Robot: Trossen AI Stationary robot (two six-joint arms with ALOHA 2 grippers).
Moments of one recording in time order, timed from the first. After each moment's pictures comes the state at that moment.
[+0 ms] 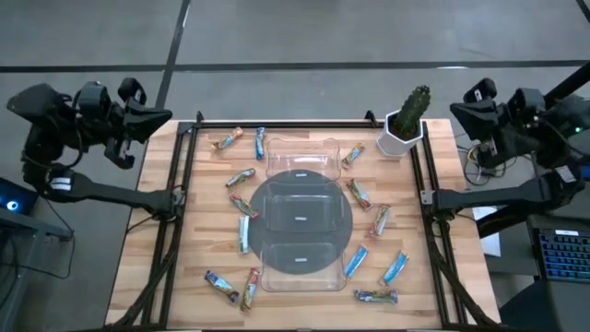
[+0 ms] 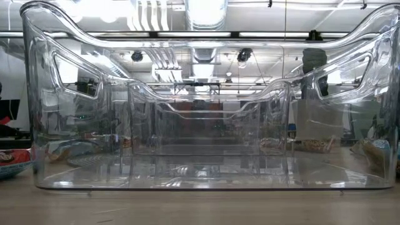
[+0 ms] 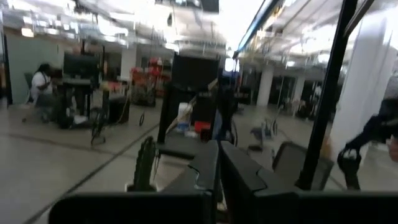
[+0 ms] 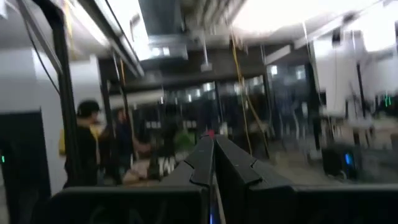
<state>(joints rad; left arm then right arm) 0.10 0.89 1.66 -0.67 -0.04 -0.13 -0.13 0.70 1.43 -0.40 0.02 0.17</state>
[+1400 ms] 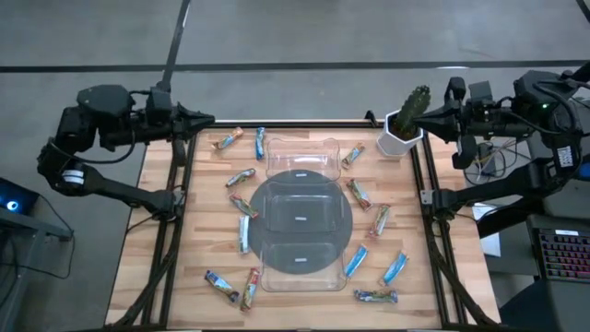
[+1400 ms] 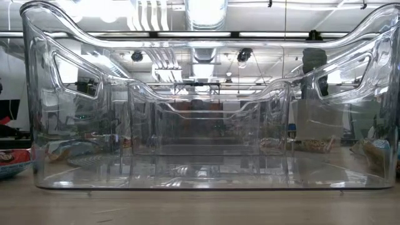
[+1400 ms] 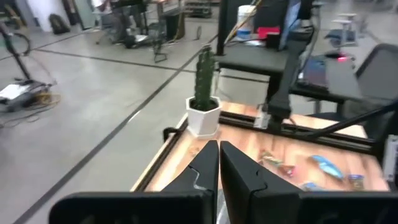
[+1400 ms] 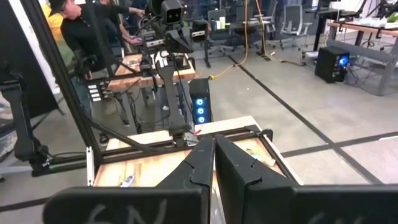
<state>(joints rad) 0.10 1.01 1.77 -0.98 -0.27 -0.06 -0.13 1.04 1.89 -0.99 -0.03 0.13</state>
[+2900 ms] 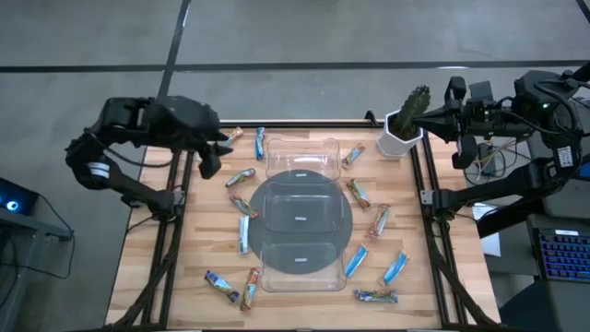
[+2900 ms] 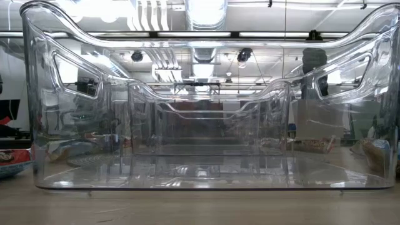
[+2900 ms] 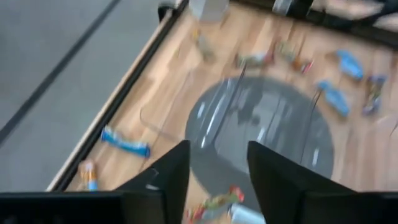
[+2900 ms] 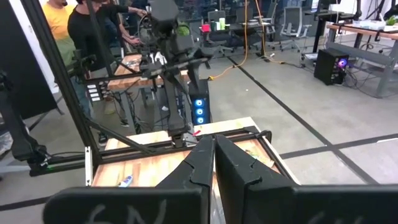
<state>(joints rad) 0.10 1.31 1.99 -1.49 -0.23 -0.24 -0.13 1.04 1.89 -0.99 -0.02 0.12</state>
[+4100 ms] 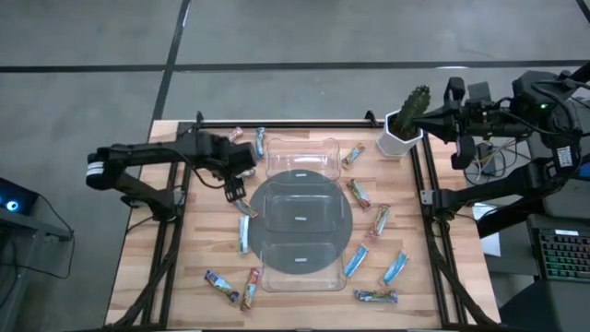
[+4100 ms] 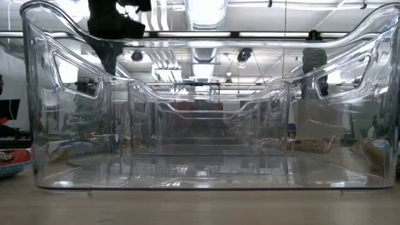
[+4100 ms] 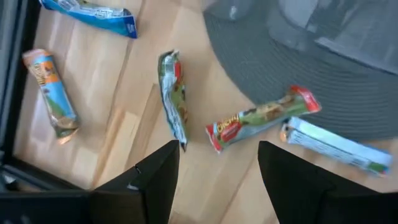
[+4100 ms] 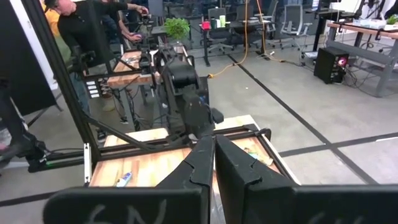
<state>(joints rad) 0.20 1.34 1.23 -1.25 -0.17 -0.19 -0.13 1.04 1.89 -1.00 -0.02 0.11</state>
